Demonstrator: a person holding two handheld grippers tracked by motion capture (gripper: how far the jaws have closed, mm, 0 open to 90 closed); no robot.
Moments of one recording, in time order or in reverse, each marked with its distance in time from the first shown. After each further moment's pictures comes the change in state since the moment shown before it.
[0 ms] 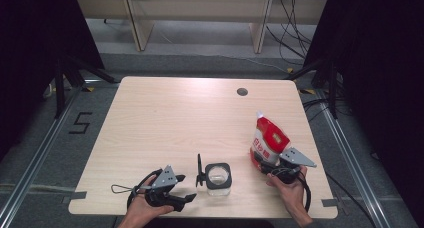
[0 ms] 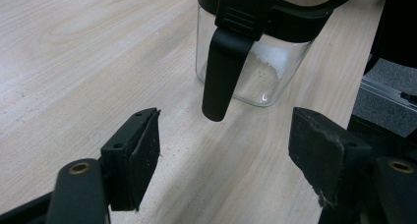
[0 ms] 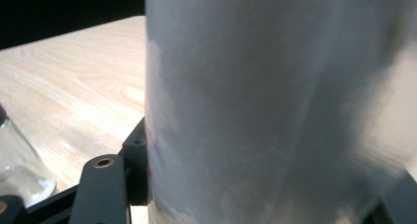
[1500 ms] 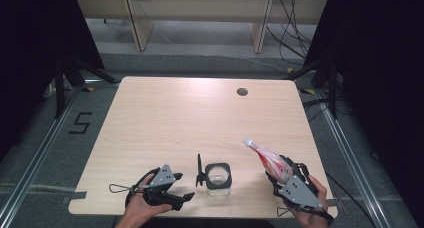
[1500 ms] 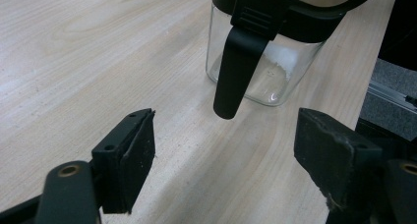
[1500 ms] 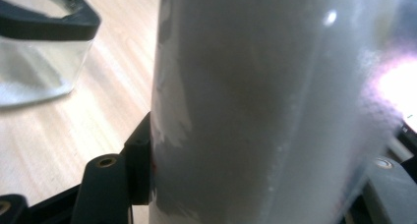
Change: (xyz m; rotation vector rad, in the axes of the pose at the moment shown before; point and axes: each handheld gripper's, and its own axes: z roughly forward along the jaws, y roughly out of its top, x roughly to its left) left arm 0.005 0.000 -0.003 0.002 0.011 -0.007; right arm 0.051 0.024 -0.084 0.031 -0.134 -0.629
